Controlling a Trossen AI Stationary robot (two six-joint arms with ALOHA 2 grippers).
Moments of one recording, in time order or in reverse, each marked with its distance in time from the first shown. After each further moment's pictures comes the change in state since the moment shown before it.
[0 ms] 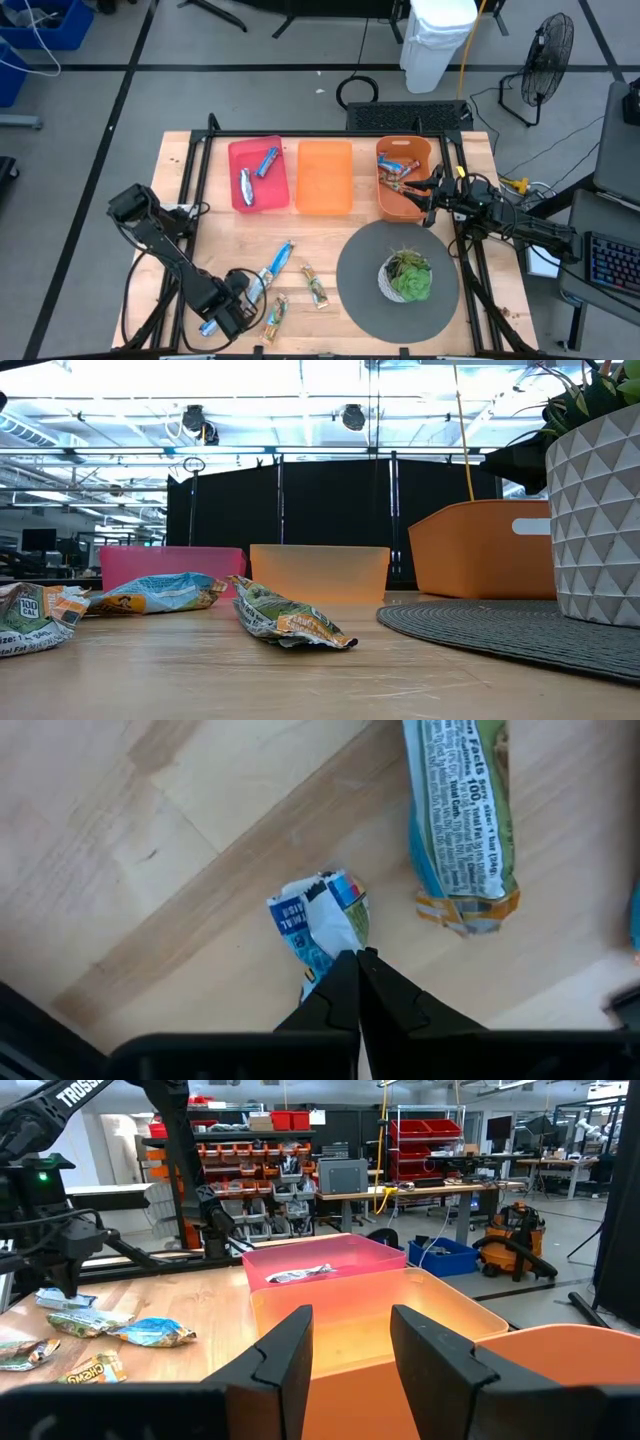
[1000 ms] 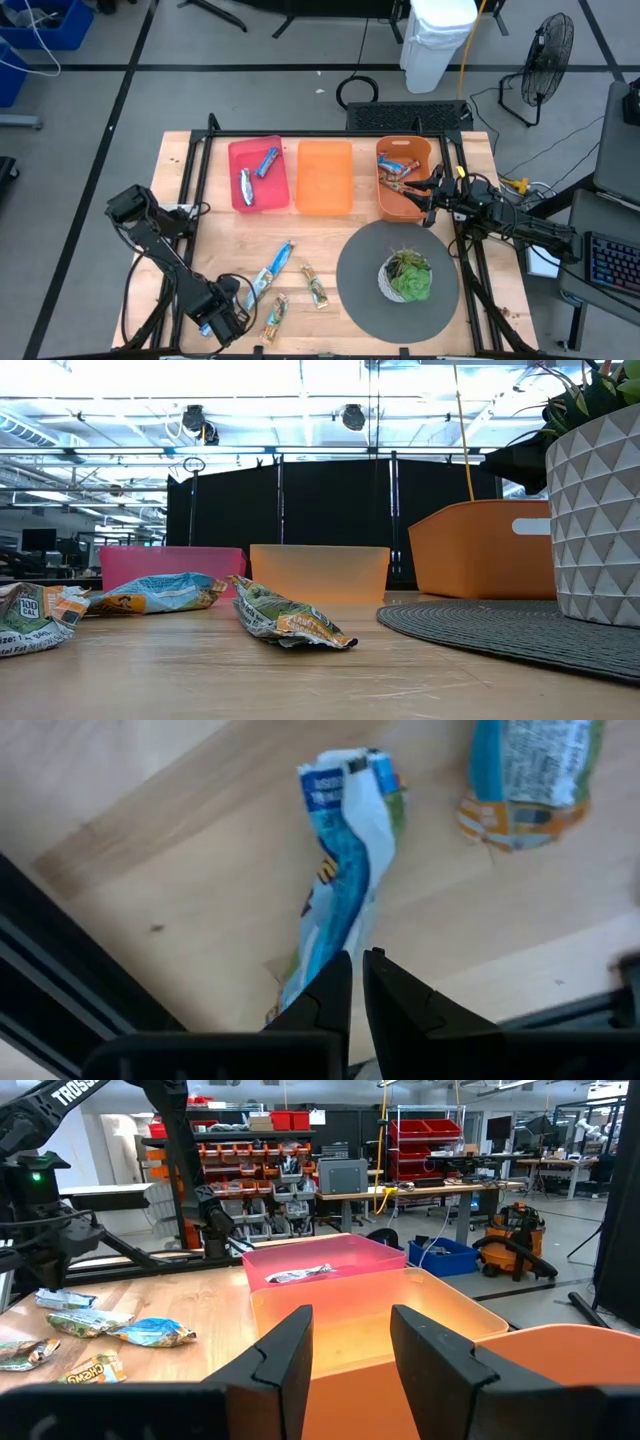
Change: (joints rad) left arm -0.040 -0.001 0.015 0.003 0.133 -0.225; right arm 0.000 0.000 0.000 0.000 0.000 0.000
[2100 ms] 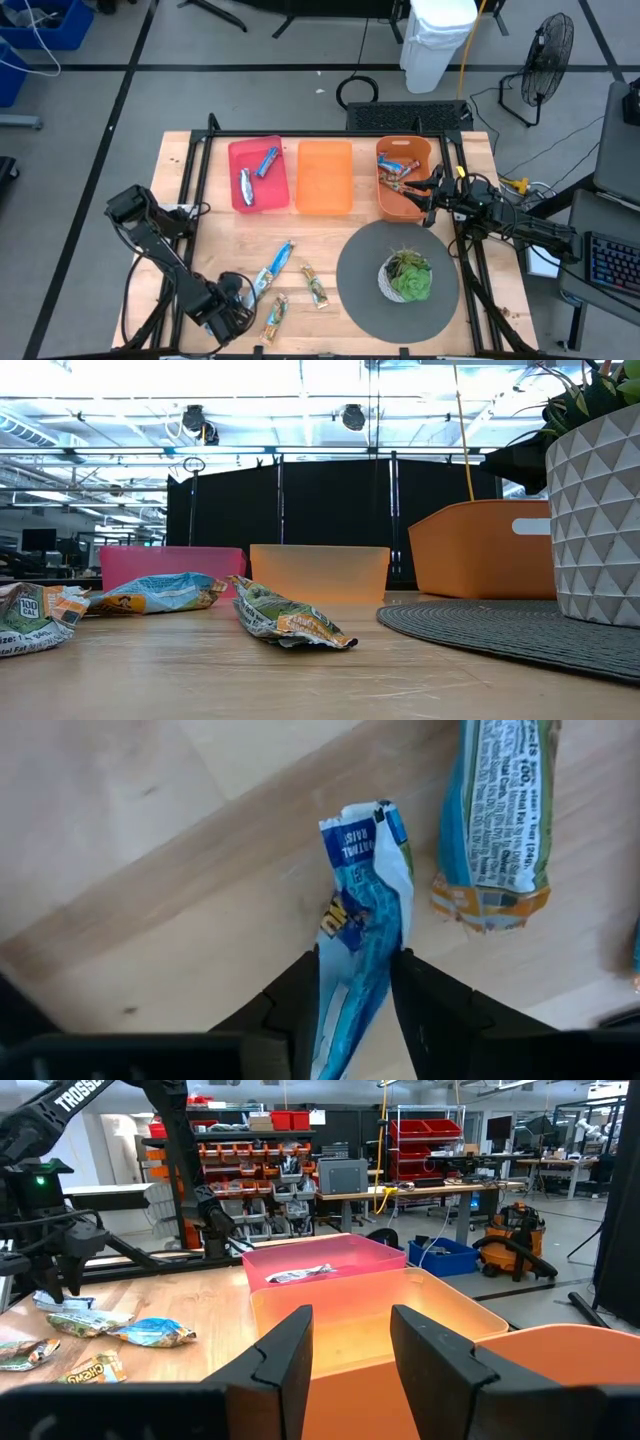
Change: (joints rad) left arm -0.016 0.000 -0.047 0.050 -0.157 -0.002; right arm 0.000 0.000 0.000 0.000 0.000 0.000
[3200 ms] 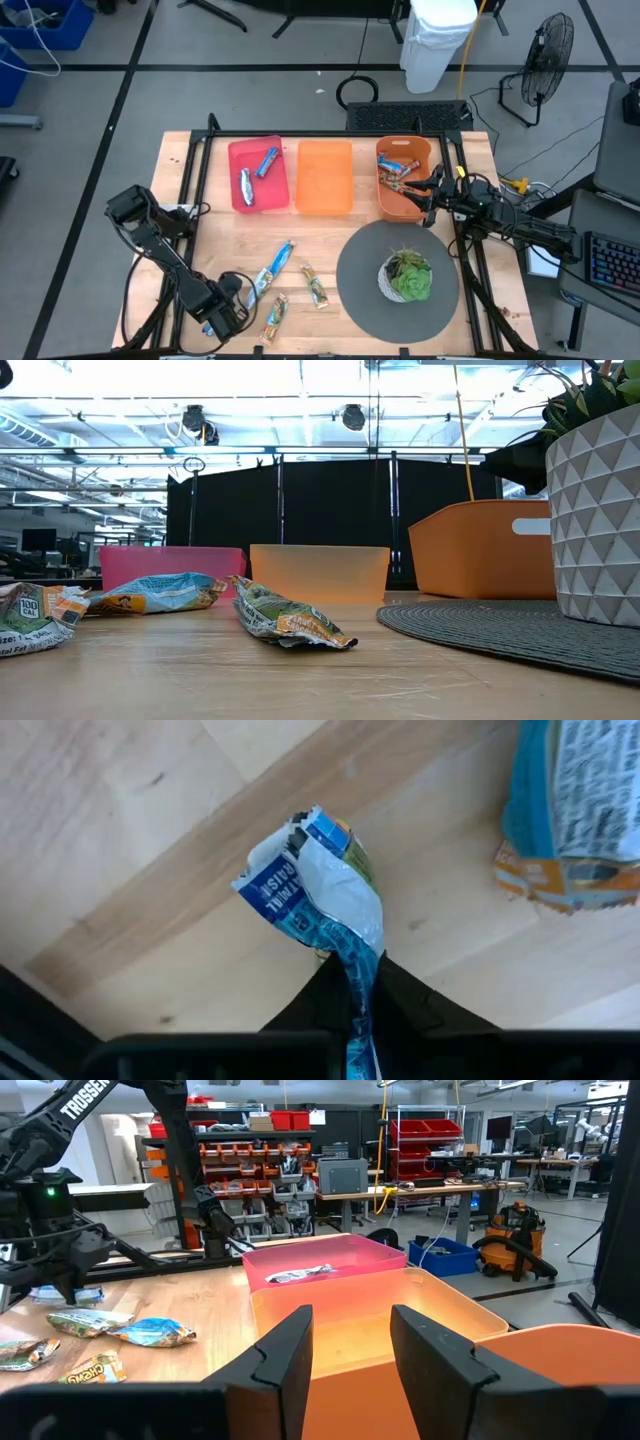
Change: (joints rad) left arm 0.000 0.001 -0.059 0.043 0.079 0.107; right arm 0.000 0.000 0.000 0.000 0.000 0.000
